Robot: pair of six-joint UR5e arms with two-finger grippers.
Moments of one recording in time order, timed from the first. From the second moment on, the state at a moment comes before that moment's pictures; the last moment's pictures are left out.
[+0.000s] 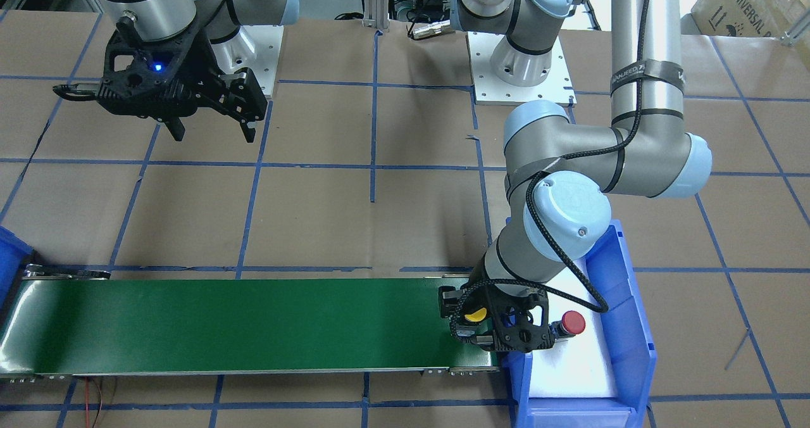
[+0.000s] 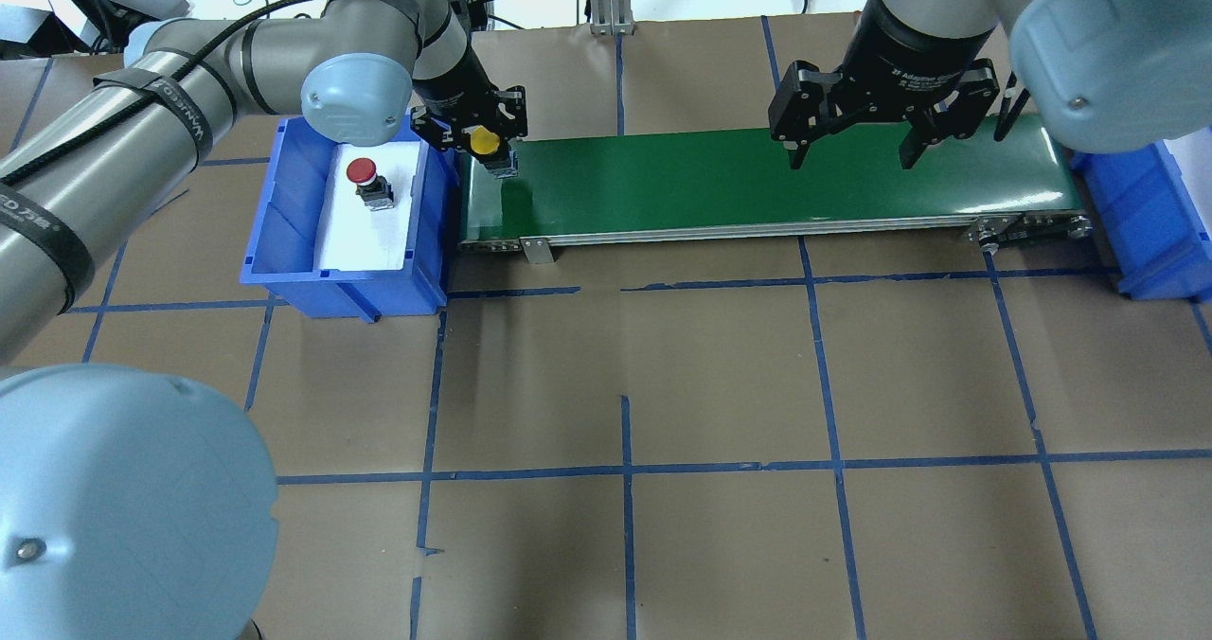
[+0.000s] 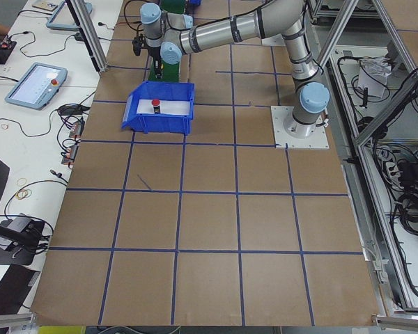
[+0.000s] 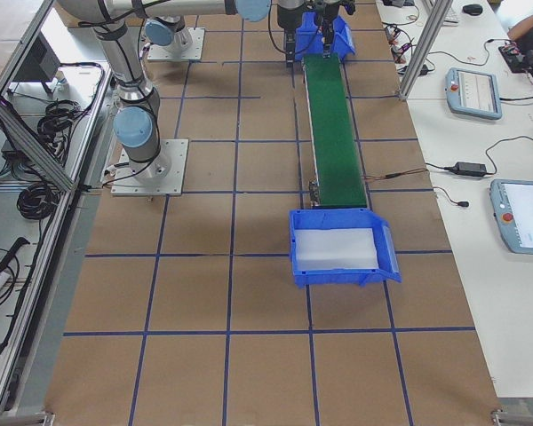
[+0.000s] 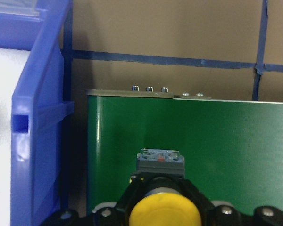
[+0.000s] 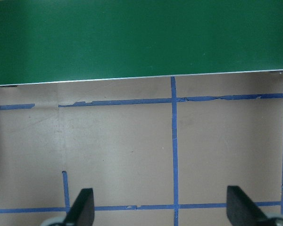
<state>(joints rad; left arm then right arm) -1.65 -2.11 -1.41 -1.14 1.44 -0.15 1.64 -1.56 1.55 -1.63 -1.55 0.10</state>
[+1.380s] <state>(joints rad) -1.60 -1.98 -1.39 -1.30 1.46 -0.05 1.64 -1.56 1.55 -1.64 -1.52 0.11</state>
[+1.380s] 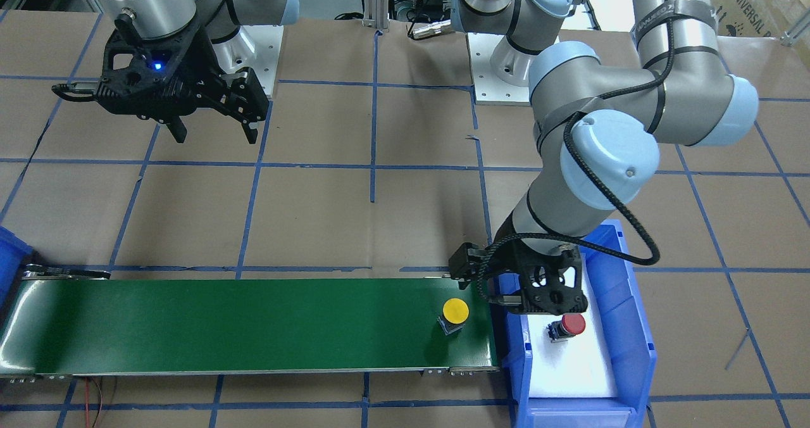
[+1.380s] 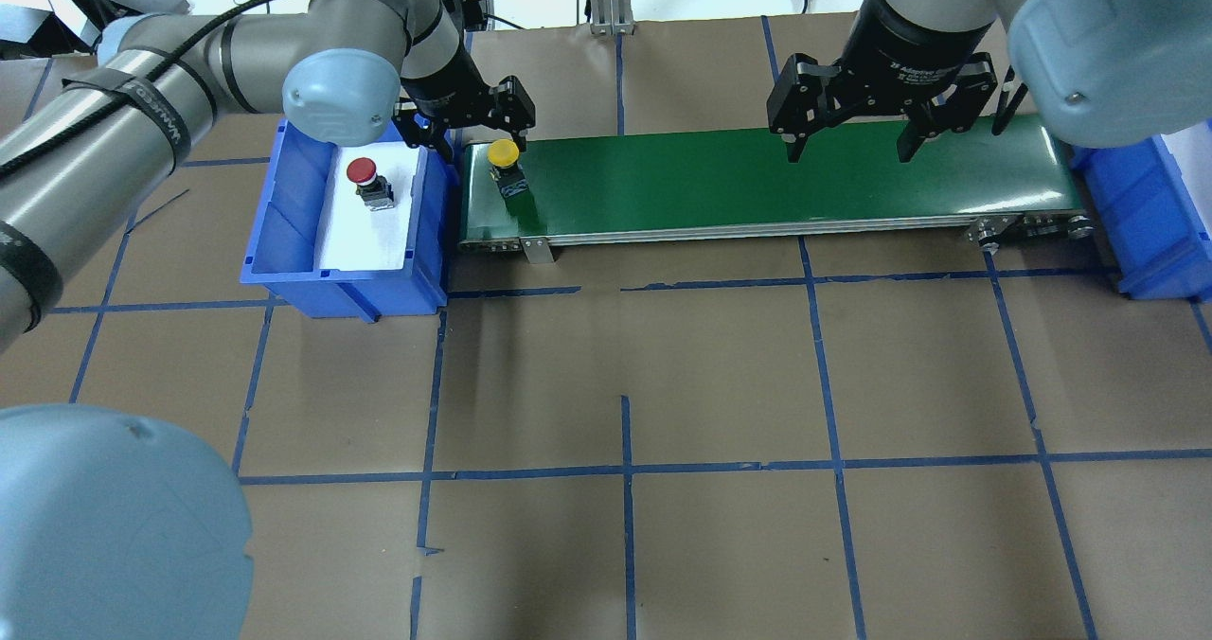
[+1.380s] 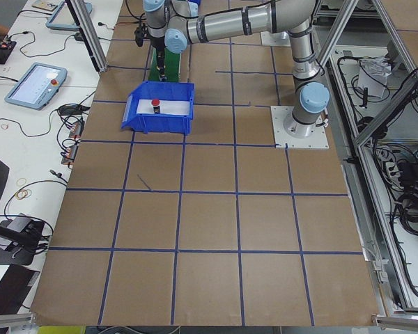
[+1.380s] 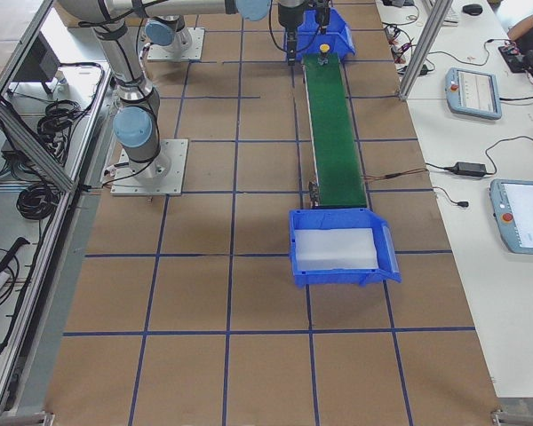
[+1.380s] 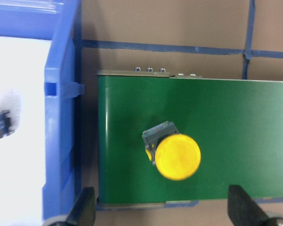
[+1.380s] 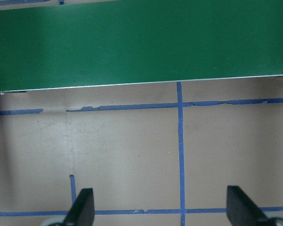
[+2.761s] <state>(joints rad) -1.41 -2.07 -1.56 -1.06 1.52 0.22 1.62 -1.56 1.55 -1.67 -1.52 0.03</state>
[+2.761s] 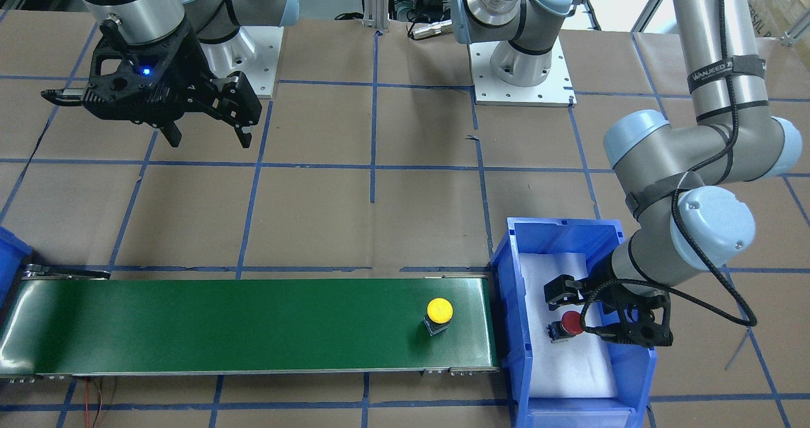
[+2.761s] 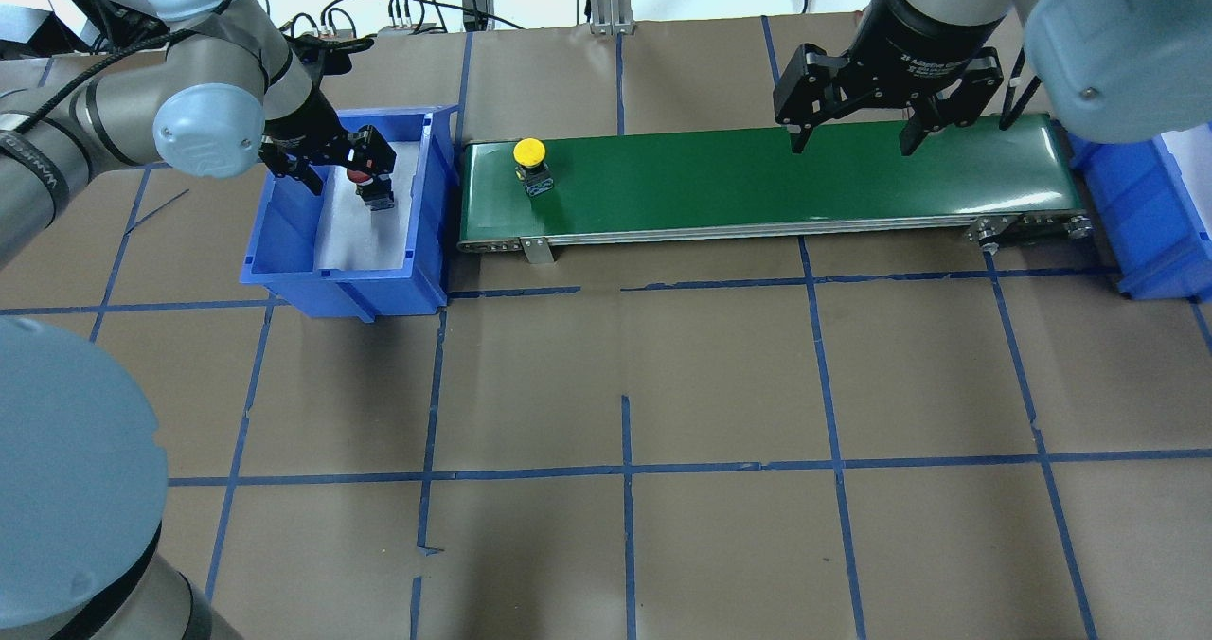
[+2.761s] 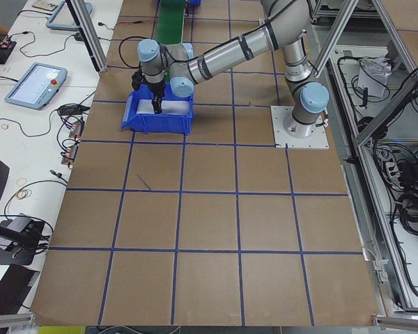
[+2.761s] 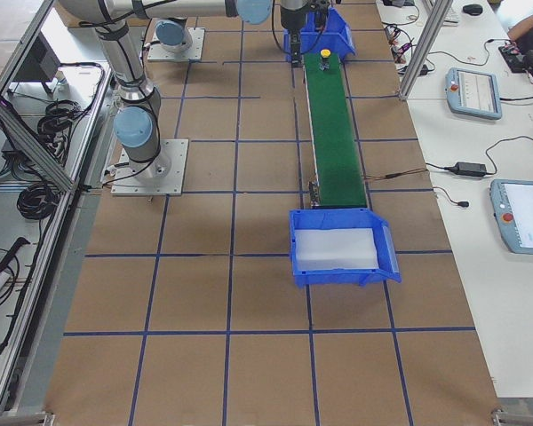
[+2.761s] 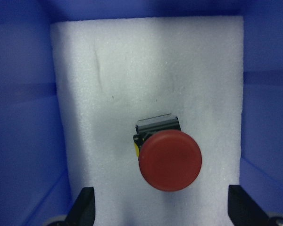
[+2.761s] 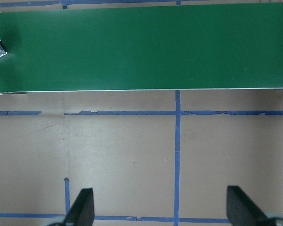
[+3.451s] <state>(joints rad) -1.41 -2.09 -1.55 -1.00 1.48 0.22 1.61 -1.55 1.56 -1.69 -1.53 0.00</state>
